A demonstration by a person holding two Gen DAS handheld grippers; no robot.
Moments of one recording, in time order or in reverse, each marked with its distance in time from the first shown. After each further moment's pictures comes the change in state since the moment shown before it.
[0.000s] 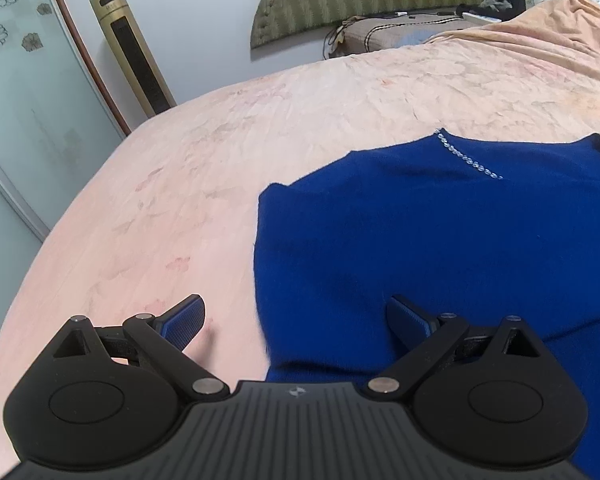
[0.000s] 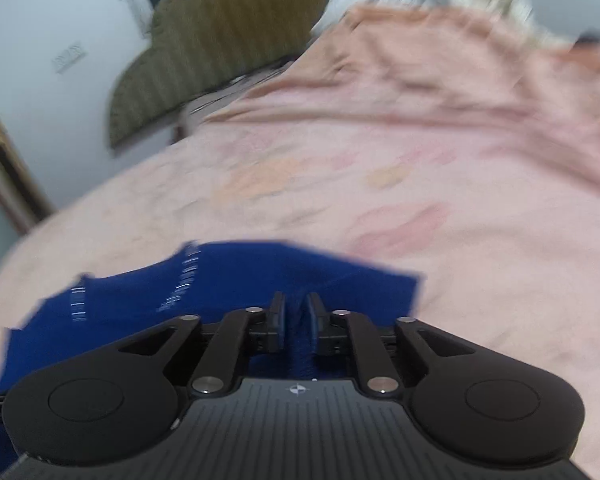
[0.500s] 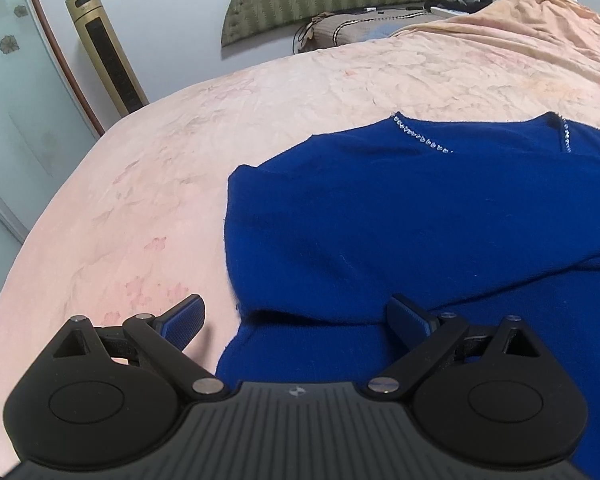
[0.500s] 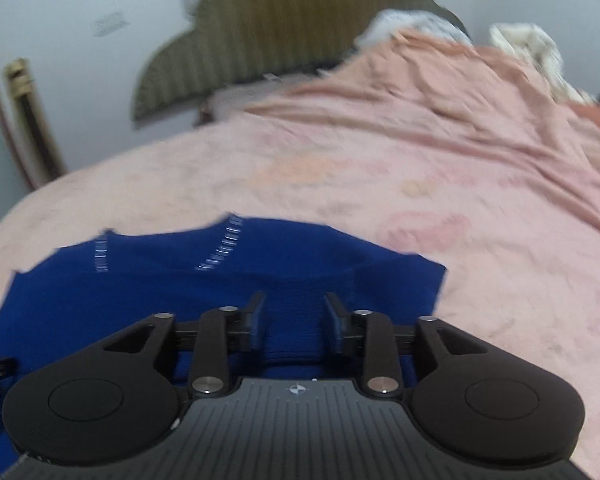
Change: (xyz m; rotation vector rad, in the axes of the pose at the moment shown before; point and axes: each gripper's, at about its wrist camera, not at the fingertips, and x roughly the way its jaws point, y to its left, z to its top) left arm -0.020 -0.008 -0.017 0.034 0.005 -0.075; right arm -0.030 0.043 -0.023 -0.174 0.003 0.071
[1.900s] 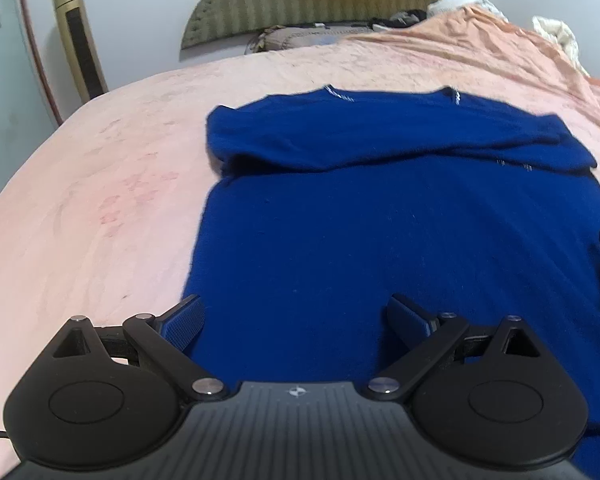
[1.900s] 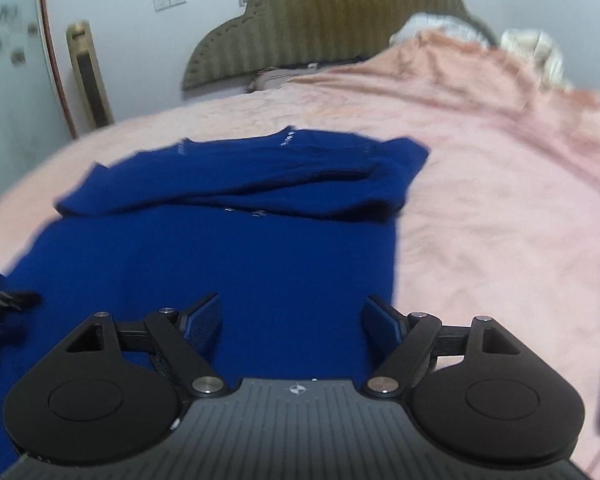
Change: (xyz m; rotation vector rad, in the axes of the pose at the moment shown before) left arm -0.093 0.029 -0.120 -0.023 -0.063 -0.215; right arm -0.119 0.013 -0.126 -0.112 0.009 0.026
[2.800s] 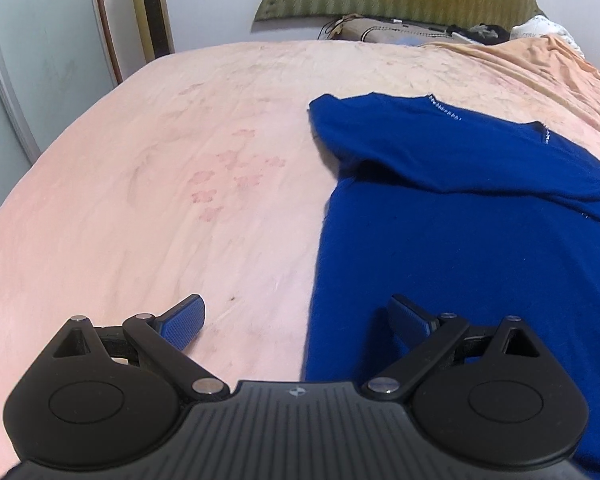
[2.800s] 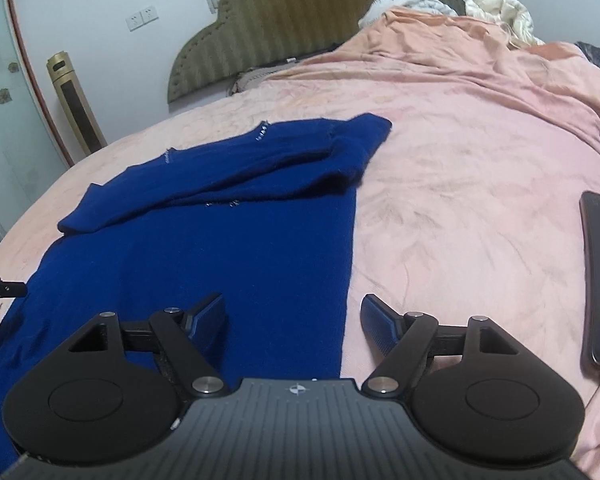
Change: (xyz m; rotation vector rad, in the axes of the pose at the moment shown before) left arm 0.013 0.069 0.016 -0.170 0.069 0.106; right arm -0.017 -0.040 -0.013 0.169 0.029 0.052
